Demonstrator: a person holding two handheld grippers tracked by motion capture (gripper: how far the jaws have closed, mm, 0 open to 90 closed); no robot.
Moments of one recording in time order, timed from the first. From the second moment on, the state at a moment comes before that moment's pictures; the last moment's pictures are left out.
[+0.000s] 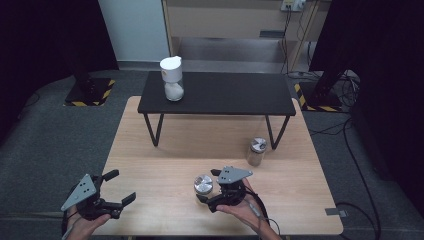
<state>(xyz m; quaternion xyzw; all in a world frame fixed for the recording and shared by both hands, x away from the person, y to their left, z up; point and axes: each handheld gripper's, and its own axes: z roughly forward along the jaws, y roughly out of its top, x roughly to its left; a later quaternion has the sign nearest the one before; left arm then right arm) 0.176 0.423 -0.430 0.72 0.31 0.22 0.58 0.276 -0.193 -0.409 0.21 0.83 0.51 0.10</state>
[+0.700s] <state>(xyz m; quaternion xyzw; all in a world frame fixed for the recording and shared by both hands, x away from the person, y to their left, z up) 0.176 0.423 -0.430 0.72 0.31 0.22 0.58 0.285 -0.188 -0.428 0.20 0.82 0.53 0.09</state>
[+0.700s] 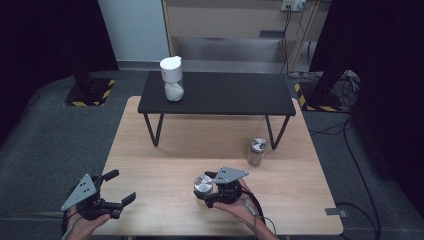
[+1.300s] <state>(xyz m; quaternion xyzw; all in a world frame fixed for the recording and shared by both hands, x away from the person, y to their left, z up) 0.176 0.424 -0.430 0.72 0.31 0.22 0.58 0.281 -0.188 -0.432 0.18 0.82 0.53 0.11</state>
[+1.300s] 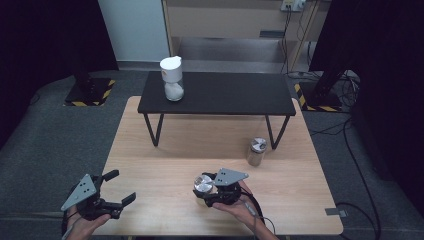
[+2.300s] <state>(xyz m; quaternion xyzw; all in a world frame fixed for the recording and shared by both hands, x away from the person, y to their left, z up) 0.176 0.424 -0.430 0.72 0.31 0.22 0.58 0.295 -0.203 -0.390 0.18 0.82 0.54 0.09</state>
